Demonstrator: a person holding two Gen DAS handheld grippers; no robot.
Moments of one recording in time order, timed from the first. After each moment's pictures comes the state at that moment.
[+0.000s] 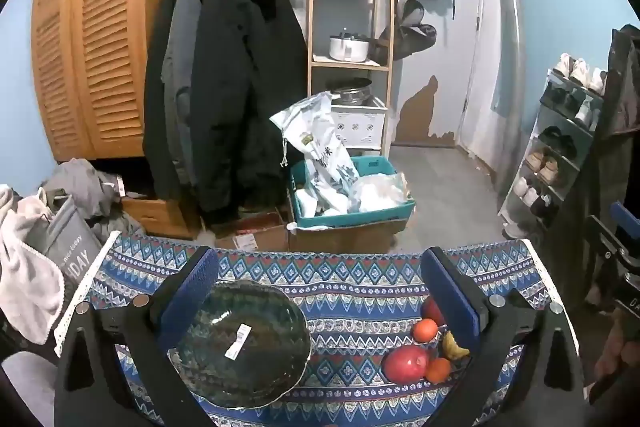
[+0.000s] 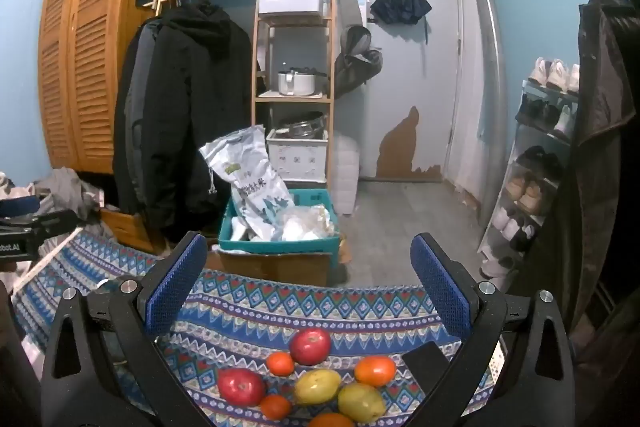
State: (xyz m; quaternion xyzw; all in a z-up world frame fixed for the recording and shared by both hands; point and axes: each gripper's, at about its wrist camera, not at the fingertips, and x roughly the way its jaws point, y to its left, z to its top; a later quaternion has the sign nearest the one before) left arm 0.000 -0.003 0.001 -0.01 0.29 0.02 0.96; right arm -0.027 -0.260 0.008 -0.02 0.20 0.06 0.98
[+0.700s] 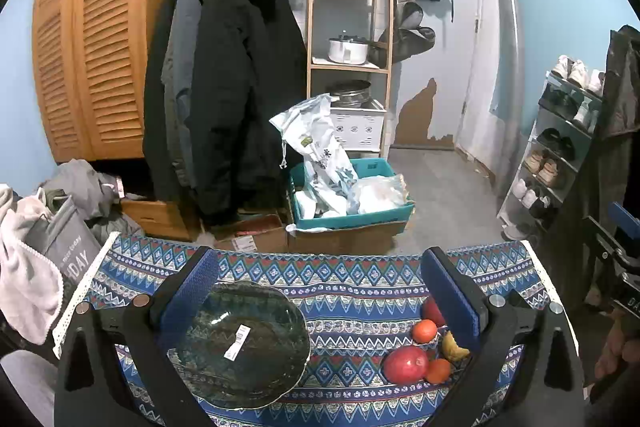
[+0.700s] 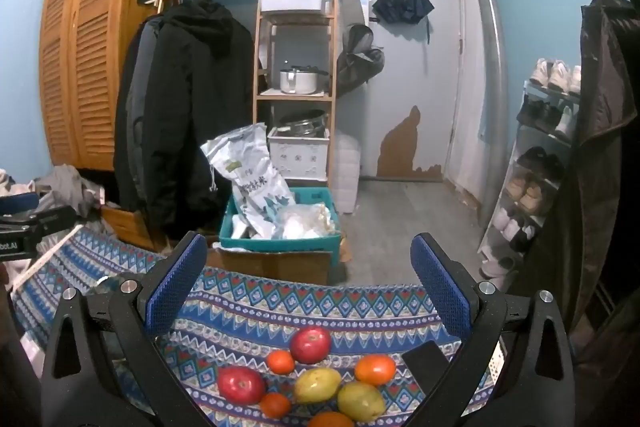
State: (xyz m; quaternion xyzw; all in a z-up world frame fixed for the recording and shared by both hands) left arm -0.003 0.002 0.003 -0.03 0.28 0.00 0.96; right arm -0.027 -0.261 0.009 -0.03 0.20 0.07 0.98
